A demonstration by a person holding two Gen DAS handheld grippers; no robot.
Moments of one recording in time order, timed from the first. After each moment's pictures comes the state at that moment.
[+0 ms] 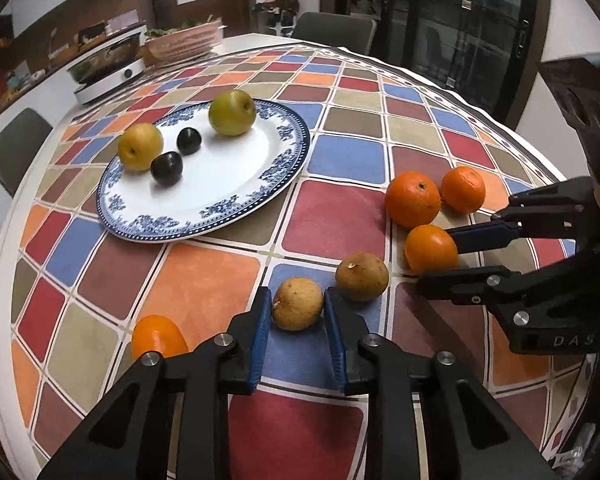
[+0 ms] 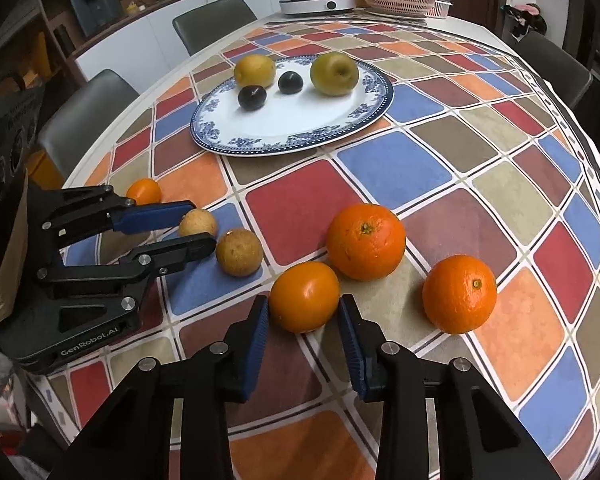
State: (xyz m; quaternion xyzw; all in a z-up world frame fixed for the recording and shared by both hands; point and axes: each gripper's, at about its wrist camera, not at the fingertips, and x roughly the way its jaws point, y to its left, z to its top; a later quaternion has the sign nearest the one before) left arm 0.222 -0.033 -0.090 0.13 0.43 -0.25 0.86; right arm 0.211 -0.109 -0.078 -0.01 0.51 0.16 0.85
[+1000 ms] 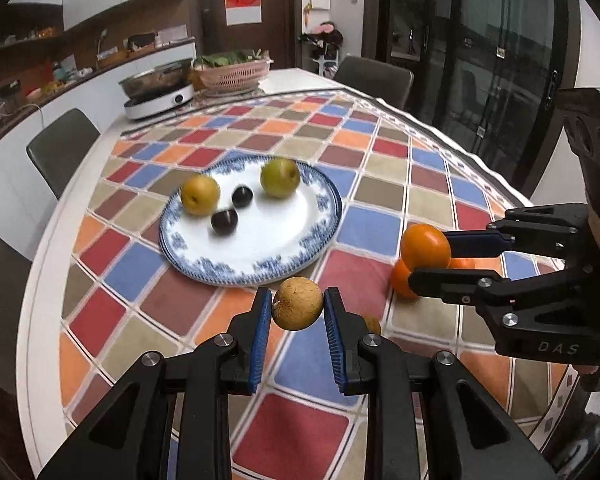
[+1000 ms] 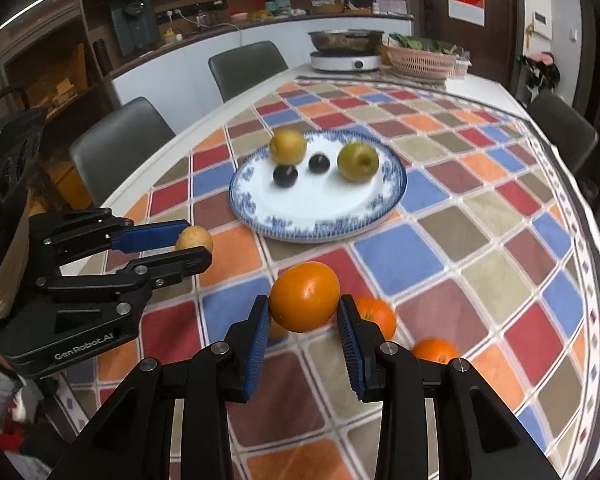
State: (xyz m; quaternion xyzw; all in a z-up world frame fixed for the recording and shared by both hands) left arm 0.213 -0.019 -0.020 0.08 0.39 -0.19 0.90; right arm 0.213 -0.107 -0.015 -0.03 0.42 0.20 0.88
